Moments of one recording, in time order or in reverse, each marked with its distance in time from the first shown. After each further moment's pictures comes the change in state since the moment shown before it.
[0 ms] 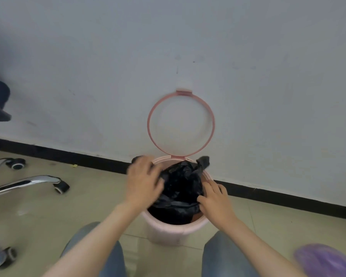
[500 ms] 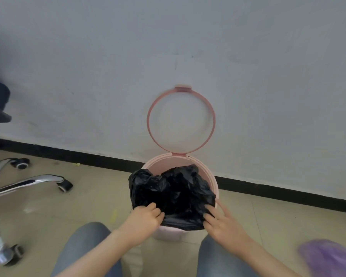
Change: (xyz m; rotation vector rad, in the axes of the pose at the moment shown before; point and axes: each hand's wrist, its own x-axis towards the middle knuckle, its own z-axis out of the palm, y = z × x) left_hand -0.072 -0.002 0.021 0.287 -0.505 0.528; right_hand -0.055 0.010 0.030 -0.219 0.306 -0.431
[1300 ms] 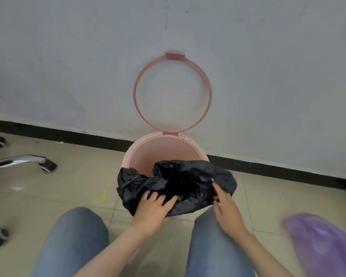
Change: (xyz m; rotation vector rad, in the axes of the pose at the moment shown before) left_hand 0.030 0.049 0.037 -0.209 -0.125 -0.195; right_hand -0.022 -0.002 0.019 0.889 -0.275 0.903
